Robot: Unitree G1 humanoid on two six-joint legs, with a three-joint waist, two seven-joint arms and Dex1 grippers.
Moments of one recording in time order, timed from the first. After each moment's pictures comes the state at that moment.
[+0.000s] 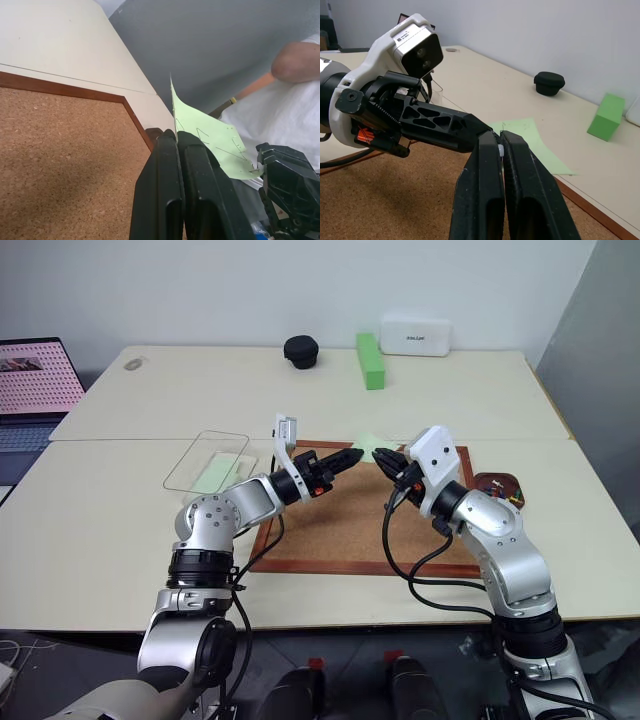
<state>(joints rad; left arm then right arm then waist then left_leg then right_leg) -0.76 0.15 0.18 0.28 -0.83 0.91 -0.49 -0.44 -0.38 0.08 -0.35 0.26 0.48 0.53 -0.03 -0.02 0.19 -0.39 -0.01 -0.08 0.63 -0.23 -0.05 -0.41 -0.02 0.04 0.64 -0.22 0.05</state>
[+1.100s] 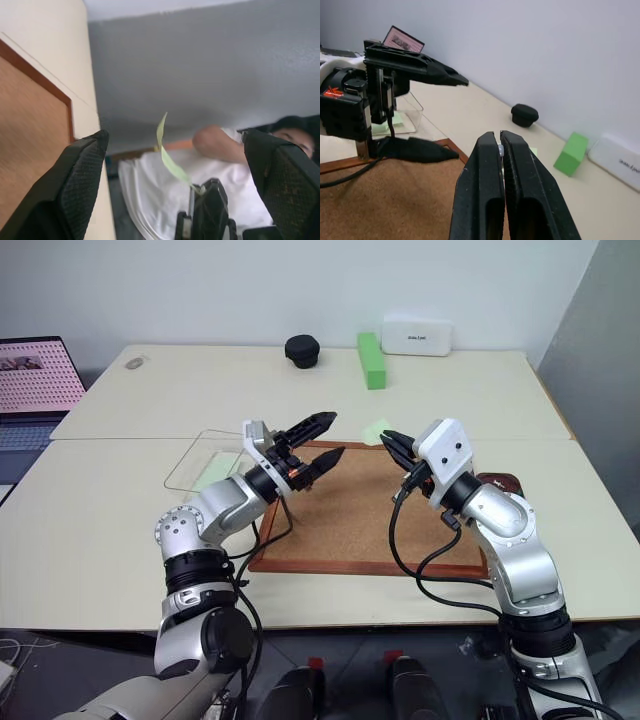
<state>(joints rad) -0.78 -0.02 0.61 0.36 -1.46 1.25 0.06 -0.45 -0.42 0.07 -0.35 0.18 0.27 0.55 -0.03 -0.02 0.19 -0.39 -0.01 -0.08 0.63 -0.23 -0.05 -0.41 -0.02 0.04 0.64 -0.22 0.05</state>
